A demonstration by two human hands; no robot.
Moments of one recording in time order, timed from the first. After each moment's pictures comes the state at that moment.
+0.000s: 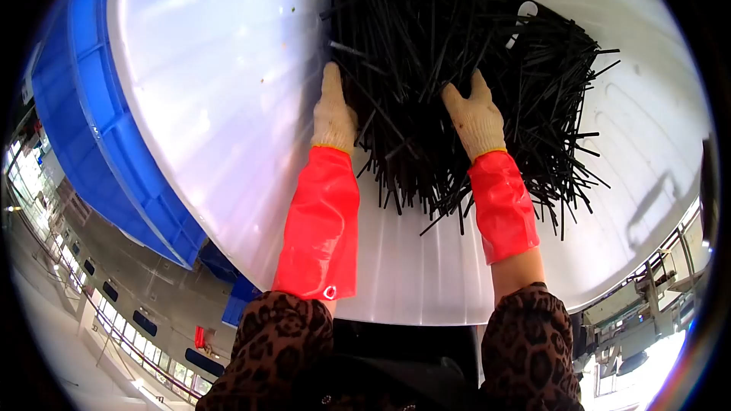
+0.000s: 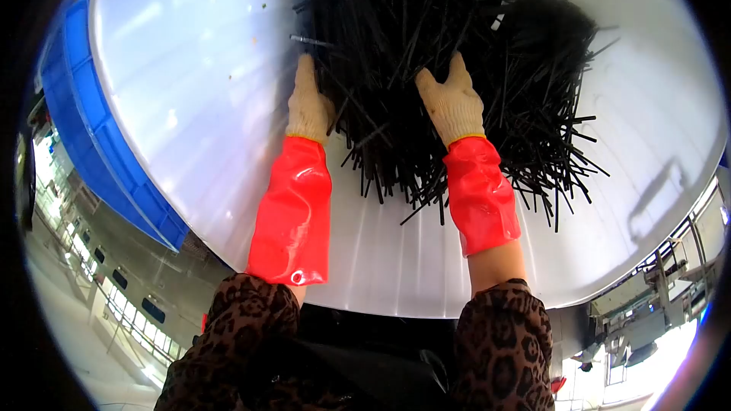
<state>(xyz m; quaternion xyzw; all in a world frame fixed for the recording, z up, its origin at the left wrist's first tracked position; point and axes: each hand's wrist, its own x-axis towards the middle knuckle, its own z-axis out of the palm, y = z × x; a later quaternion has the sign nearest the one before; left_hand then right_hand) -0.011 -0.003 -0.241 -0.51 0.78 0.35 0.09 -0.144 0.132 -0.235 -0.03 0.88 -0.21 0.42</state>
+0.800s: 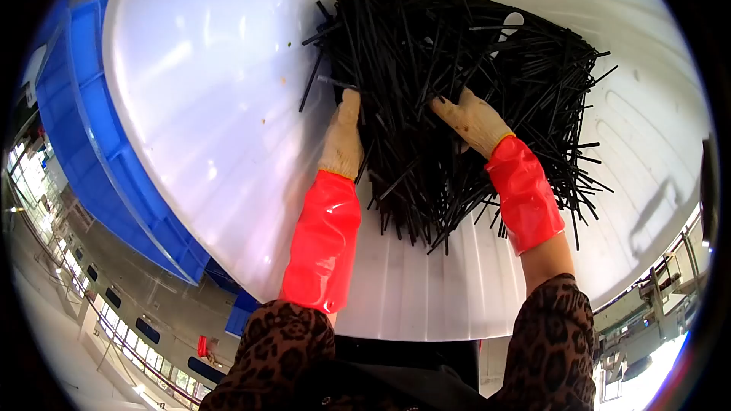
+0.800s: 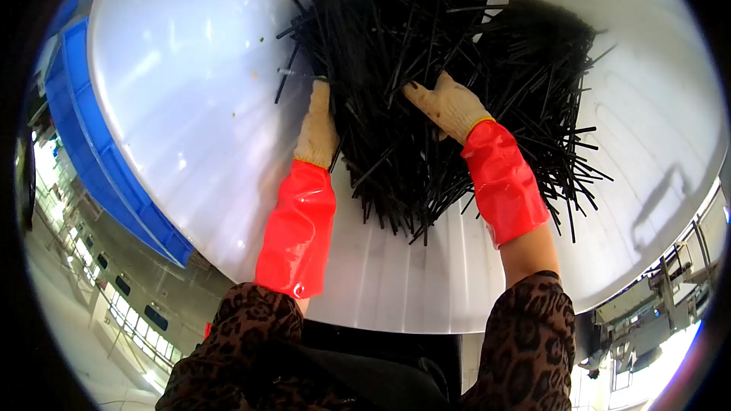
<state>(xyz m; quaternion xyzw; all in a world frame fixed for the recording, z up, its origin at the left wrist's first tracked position) -0.014 0.011 -0.231 -0.60 0.39 0.70 0.01 -0.165 0.153 -0.253 -0.56 0.70 -0.02 0.45</state>
